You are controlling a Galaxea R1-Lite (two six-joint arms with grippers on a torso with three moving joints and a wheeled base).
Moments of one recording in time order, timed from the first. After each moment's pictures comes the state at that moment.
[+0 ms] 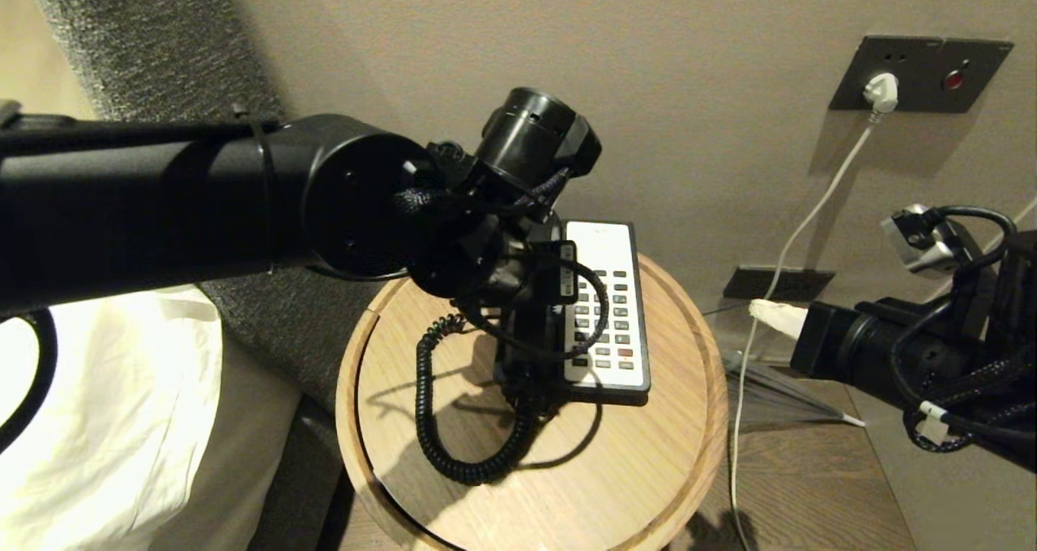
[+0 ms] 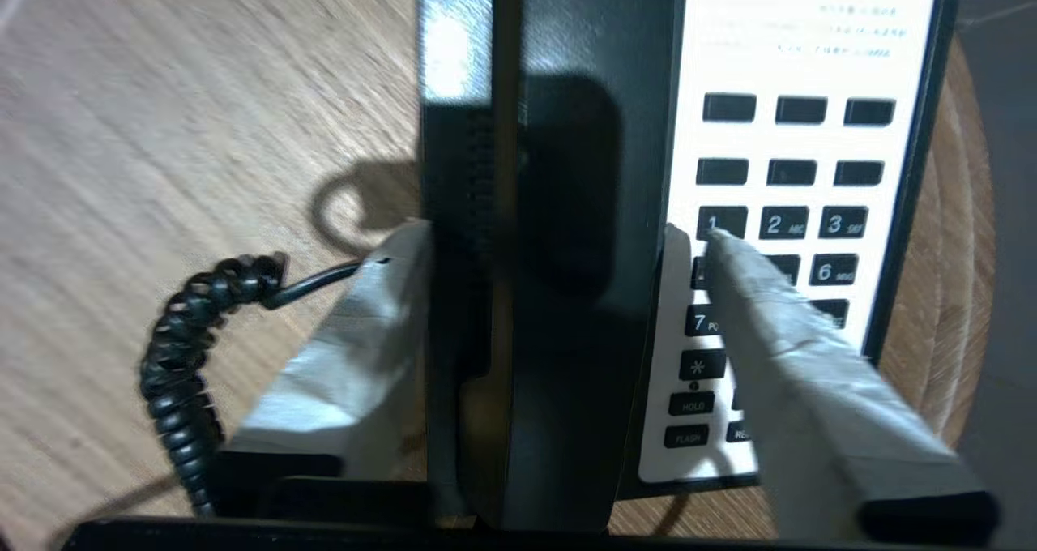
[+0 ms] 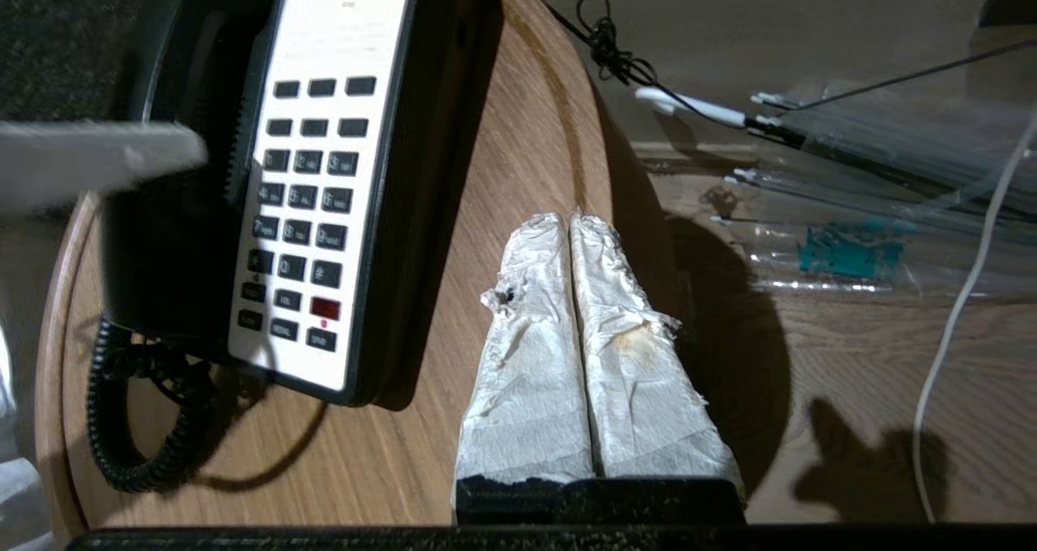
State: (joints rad) left arm -0.84 1.96 -1.77 0.52 0.38 -0.54; right arm 0.51 1.39 -0.53 -0.59 -0.14 0.38
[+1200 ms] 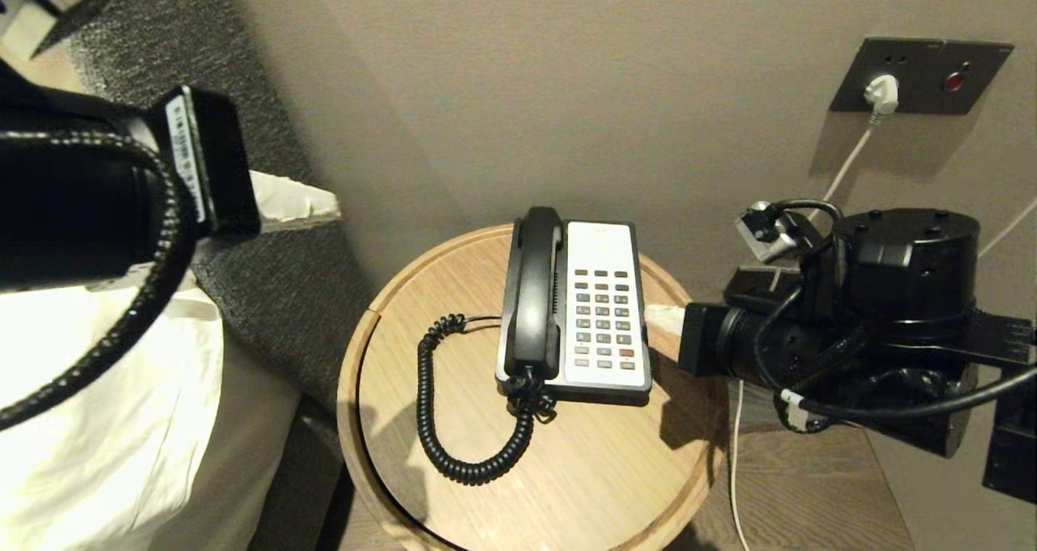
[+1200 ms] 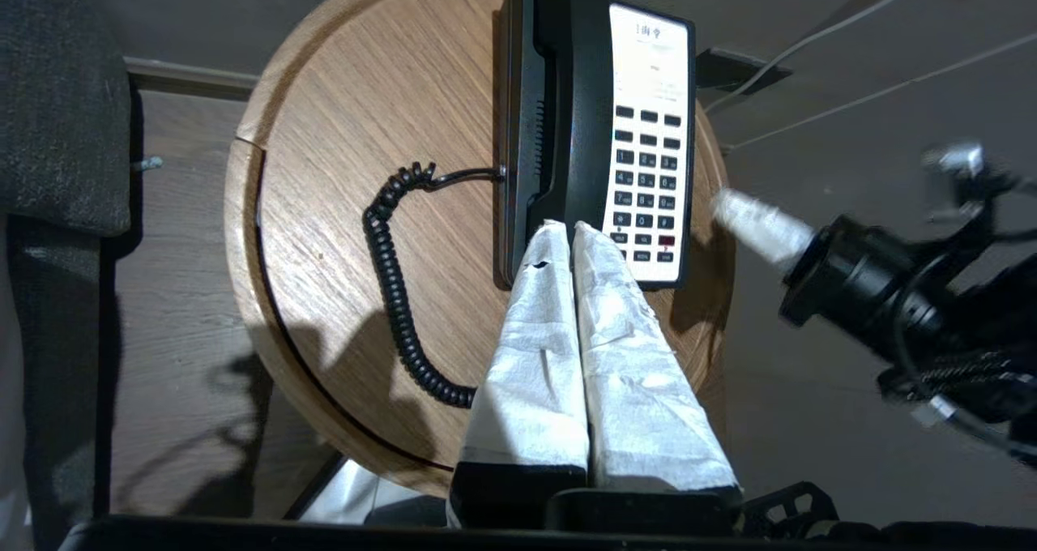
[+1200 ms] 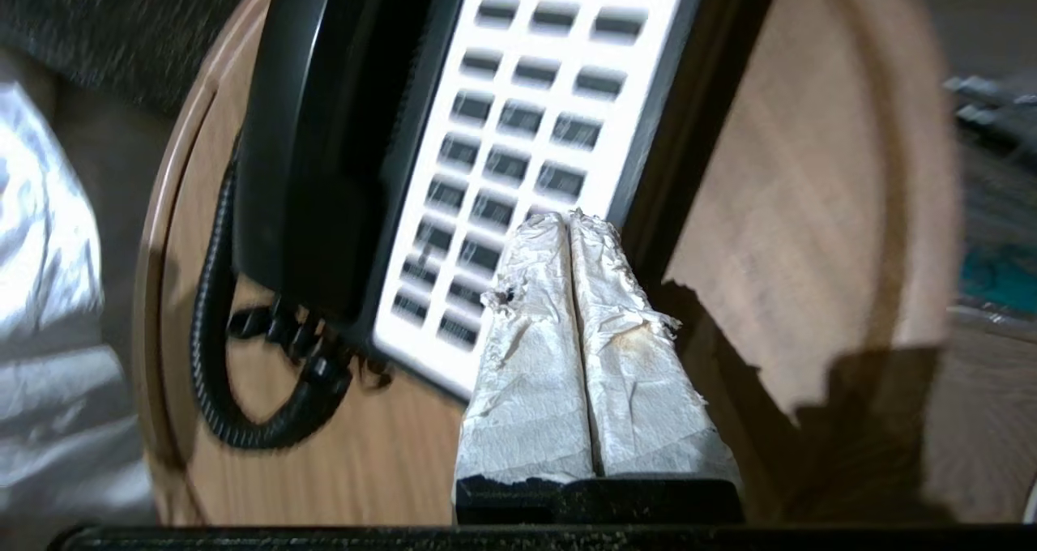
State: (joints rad) left arm -0.84 1.29 -1.45 0.55 0.33 -0.57; right arm 0.68 1.59 -0.72 -0.55 -0.10 0.37
